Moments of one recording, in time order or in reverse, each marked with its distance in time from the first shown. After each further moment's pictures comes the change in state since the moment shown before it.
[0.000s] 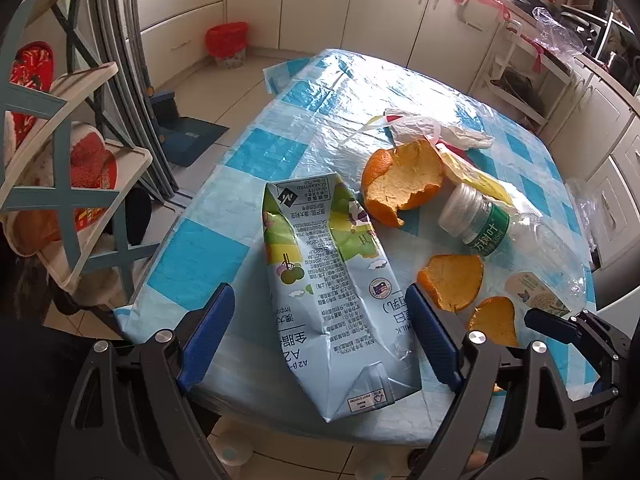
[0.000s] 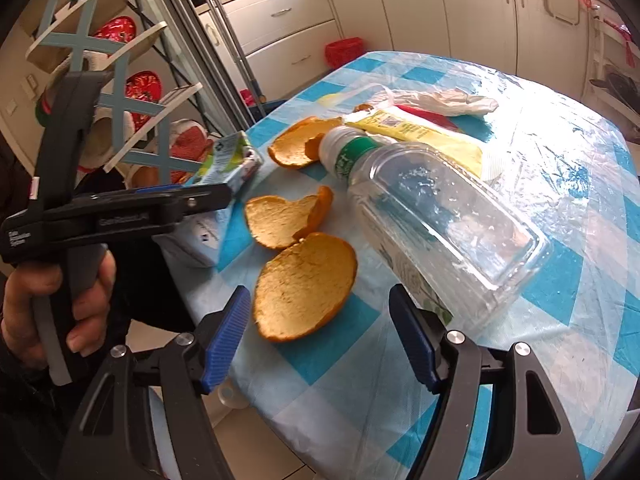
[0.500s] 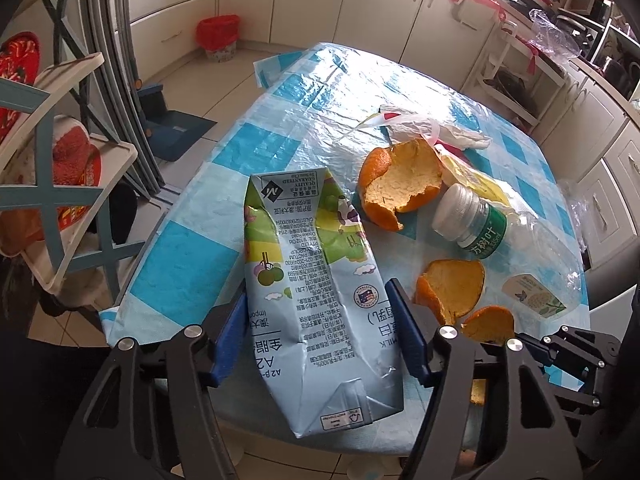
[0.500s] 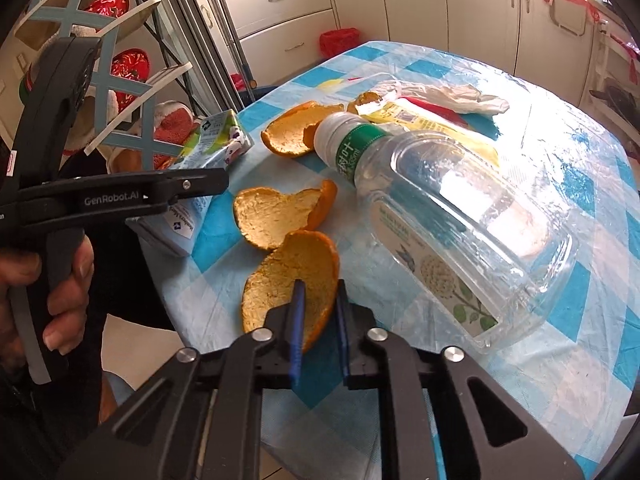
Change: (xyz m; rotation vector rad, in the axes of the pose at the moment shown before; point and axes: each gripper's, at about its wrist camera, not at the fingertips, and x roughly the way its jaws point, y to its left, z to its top) left arm 0.012 0.003 0.005 -0.008 0.017 -0.054; right arm 0.018 0.011 0.006 -0.061 0.029 -0.077
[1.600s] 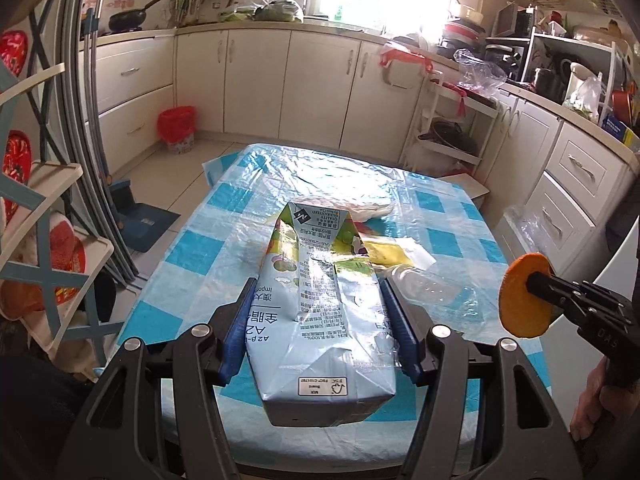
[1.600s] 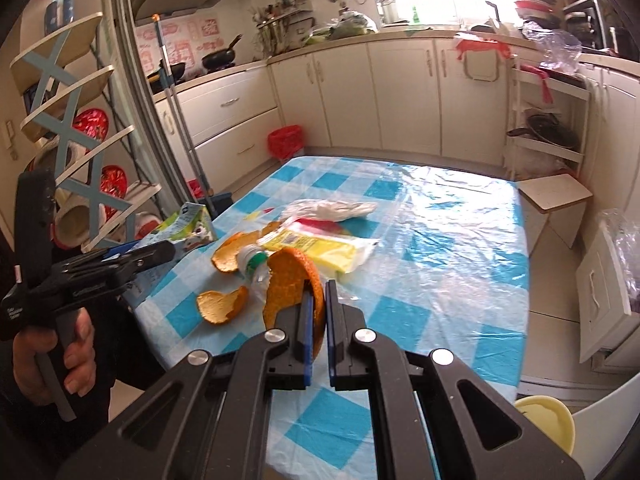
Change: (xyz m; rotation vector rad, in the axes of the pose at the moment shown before) left arm -0.082 -0.069 -0.010 0.150 -0.313 -0.113; right arm -0.121 -0.065 -0.015 0.161 -0.360 -0.133
